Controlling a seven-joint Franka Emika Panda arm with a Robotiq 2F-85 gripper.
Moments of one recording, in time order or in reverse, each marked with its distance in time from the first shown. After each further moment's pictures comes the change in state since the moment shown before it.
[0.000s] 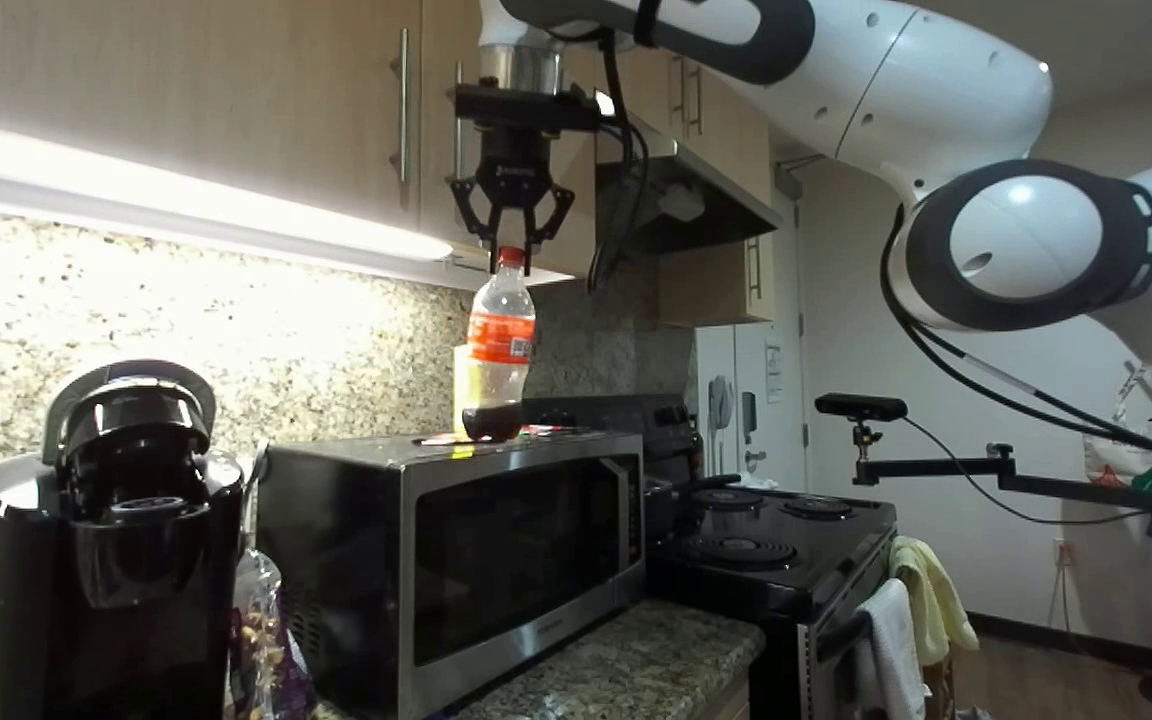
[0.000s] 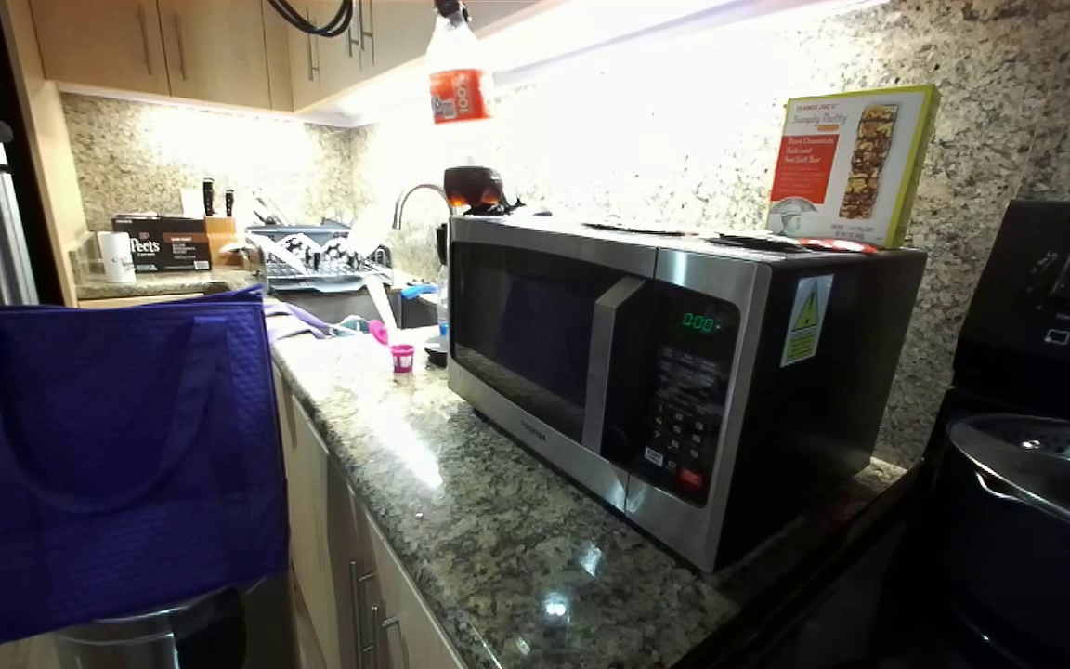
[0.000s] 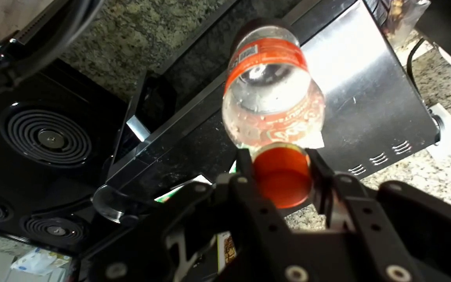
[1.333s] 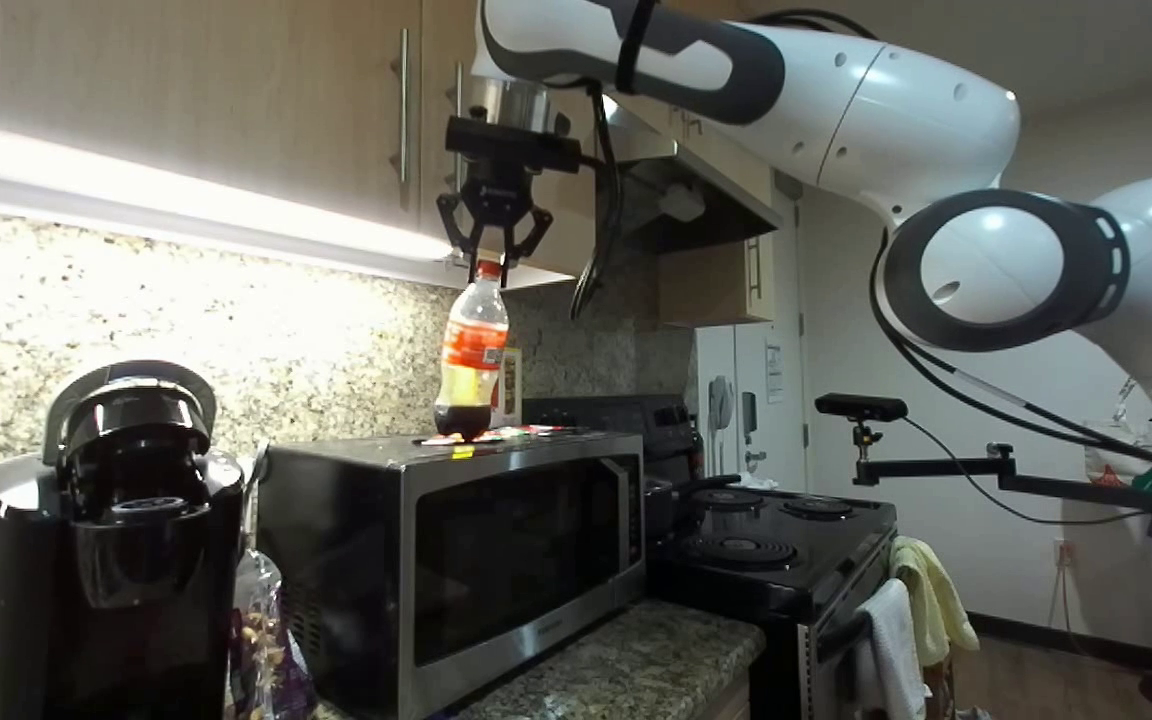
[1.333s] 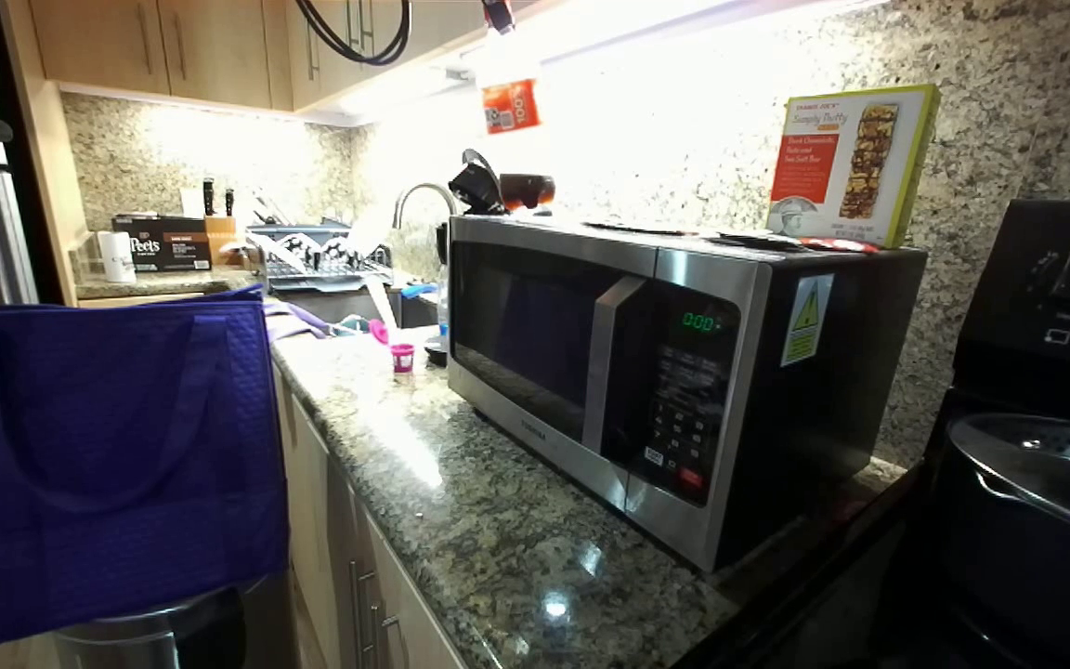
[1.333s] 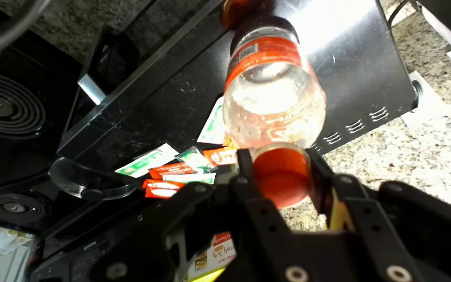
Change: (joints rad) arm -0.043 0.045 0.001 0.000 0.002 0.167 -0.055
